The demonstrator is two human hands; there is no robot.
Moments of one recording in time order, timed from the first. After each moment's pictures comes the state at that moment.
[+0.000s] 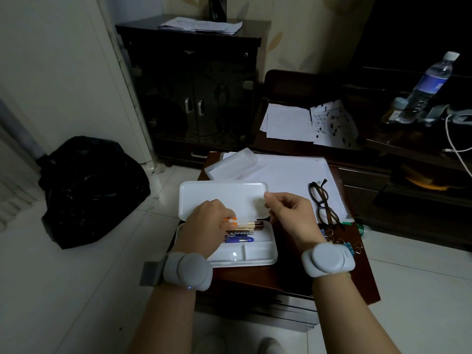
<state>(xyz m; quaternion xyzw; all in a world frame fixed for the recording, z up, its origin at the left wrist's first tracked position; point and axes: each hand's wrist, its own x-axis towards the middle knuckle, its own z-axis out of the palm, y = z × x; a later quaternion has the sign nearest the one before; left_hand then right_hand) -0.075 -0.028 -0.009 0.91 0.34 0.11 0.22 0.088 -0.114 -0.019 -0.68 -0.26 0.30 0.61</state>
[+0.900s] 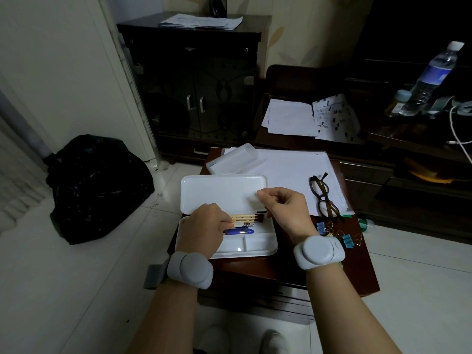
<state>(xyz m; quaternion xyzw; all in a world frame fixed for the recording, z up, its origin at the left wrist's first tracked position) -0.081 -0.034 -0.033 0.89 0.39 0.13 0.20 0.082 -0.110 -0.027 -0.68 -0.28 0.29 0.61</state>
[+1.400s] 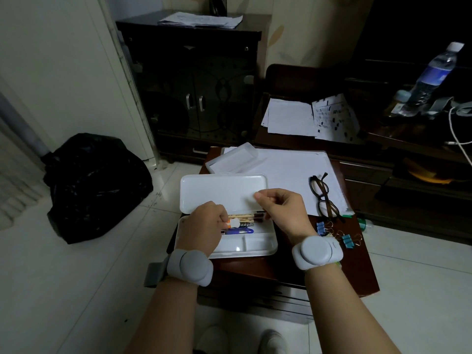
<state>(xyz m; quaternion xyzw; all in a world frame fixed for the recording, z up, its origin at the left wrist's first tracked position) -0.079 -0.028 -0.038 0.87 0.39 0.15 0.25 0.082 -0.107 -0.031 -0.70 -0.29 0.30 0.59</state>
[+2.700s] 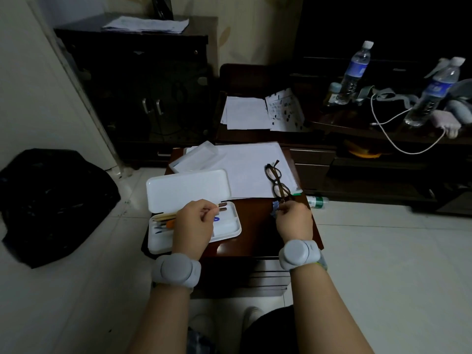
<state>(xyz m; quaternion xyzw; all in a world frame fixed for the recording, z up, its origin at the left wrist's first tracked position) -0.061 -0.084 -0.017 0.79 0.39 0.31 0.36 0.096 -0.204 -0.027 -0.92 -0.17 0.09 0.34</state>
